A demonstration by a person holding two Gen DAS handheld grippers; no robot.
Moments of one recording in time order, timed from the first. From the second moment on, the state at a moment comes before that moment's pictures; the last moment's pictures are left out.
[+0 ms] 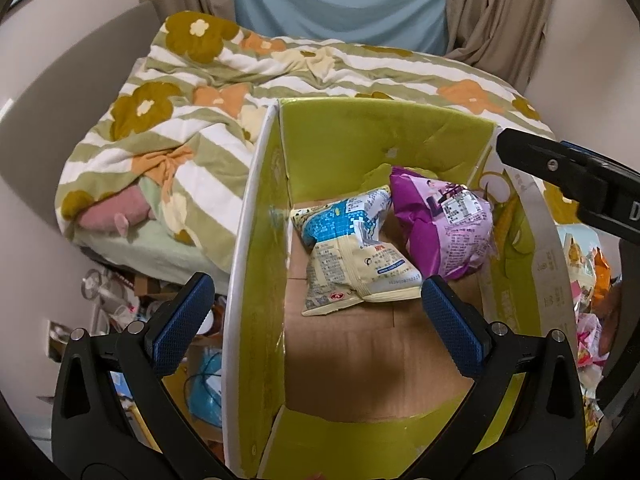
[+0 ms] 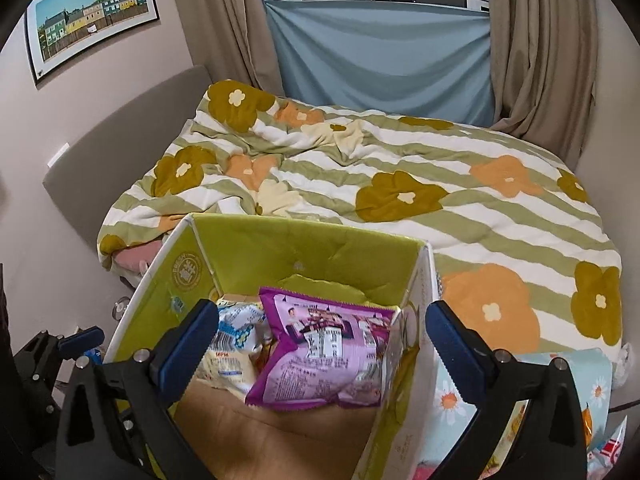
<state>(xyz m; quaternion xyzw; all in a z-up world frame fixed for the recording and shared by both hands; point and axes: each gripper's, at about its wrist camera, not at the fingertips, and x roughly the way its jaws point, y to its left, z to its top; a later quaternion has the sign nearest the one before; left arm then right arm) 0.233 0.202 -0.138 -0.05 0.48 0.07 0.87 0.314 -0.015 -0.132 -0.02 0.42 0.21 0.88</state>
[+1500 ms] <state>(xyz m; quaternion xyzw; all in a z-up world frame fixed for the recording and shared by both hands) 0.170 -0.170 -0.091 0.07 0.46 -0.25 0.85 0.056 -0.364 -0.087 0.07 0.39 -0.10 0.91</state>
